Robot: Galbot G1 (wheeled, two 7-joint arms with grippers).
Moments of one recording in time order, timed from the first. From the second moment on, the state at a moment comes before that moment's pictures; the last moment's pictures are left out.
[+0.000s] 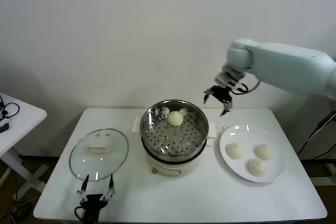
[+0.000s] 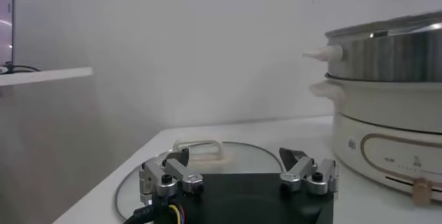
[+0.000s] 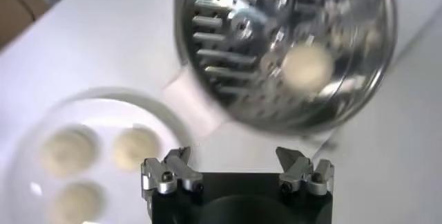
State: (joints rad) left arm 1.68 -1.60 -0.68 -1.78 0.04 -0.30 0.02; right arm 0.78 0.86 -1.63 1.25 0.41 0.08 -1.07
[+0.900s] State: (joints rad) left arm 1.69 -1.61 -0.69 -1.76 0.07 -0.31 0.01; right arm 0.29 0.71 -1.33 1.20 0.27 -0.25 -0.91
